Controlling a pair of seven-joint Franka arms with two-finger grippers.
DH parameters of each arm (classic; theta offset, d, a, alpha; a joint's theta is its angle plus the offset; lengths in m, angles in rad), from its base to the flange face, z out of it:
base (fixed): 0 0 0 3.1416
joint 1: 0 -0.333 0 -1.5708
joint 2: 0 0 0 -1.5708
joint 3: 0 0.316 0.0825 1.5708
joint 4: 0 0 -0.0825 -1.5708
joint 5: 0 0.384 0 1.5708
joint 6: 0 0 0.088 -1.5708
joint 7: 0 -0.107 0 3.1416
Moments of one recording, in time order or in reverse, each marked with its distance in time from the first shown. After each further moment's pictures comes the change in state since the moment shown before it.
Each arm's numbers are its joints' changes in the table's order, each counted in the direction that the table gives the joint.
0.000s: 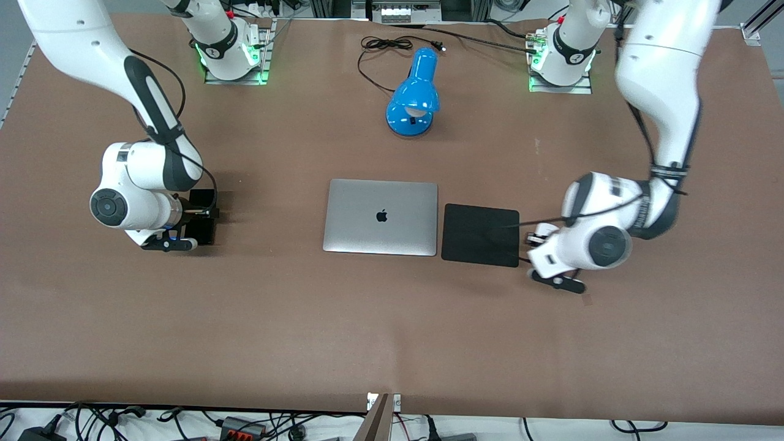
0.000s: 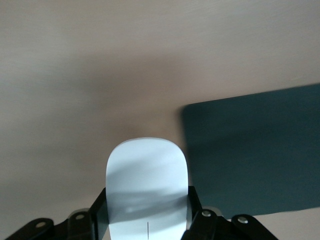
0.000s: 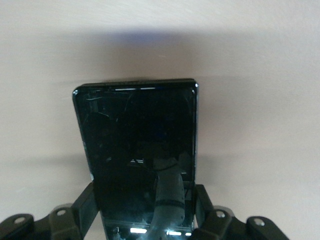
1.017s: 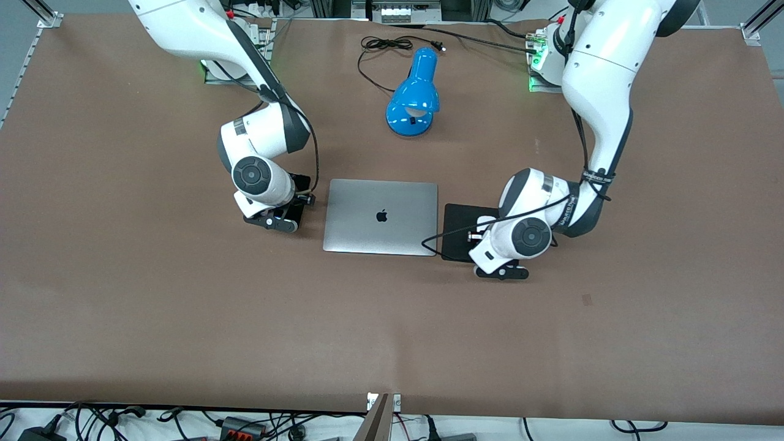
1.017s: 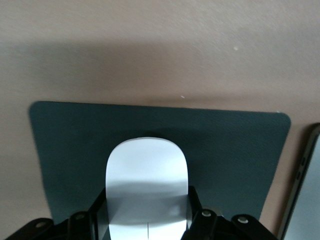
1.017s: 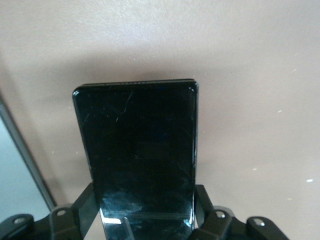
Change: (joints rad) left arm 0.136 -0.099 0.000 0.044 -0.123 0.071 0.239; right arm -0.407 -0.034 0.022 0.011 0.097 0.067 -0.614
